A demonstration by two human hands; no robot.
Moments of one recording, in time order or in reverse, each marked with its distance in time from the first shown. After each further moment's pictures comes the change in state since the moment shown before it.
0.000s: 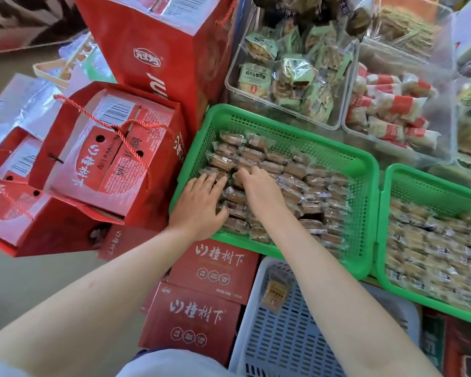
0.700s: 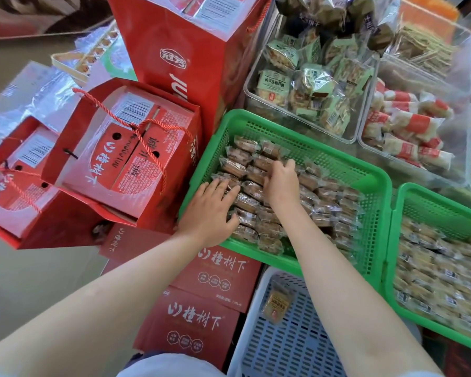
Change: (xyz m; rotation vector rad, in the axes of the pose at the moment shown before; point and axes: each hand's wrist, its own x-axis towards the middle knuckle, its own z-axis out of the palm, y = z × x) left_hand -0.001 -0.001 -0.001 -0.010 -0.016 0.021; right_hand 0.041 0.017 0.011 0.118 0.153 0.360
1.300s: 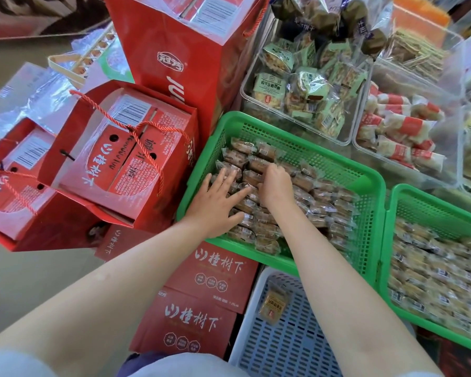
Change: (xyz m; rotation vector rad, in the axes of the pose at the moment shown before) left_hand 0.027 -0.001 0.002 0.159 -0.144 0.082; right_hand 0.006 0.001 -0.002 -0.115 -0.166 -0.055
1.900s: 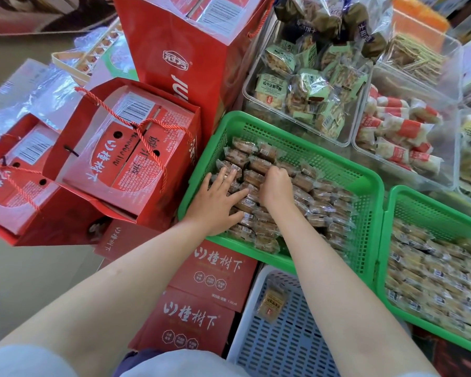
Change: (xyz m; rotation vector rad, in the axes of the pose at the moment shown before) left_hand -0.004 0.002 -0.003 -0.021 0.004 -0.023; right_hand -0.006 -0.006 0.000 0.043 0.001 0.123
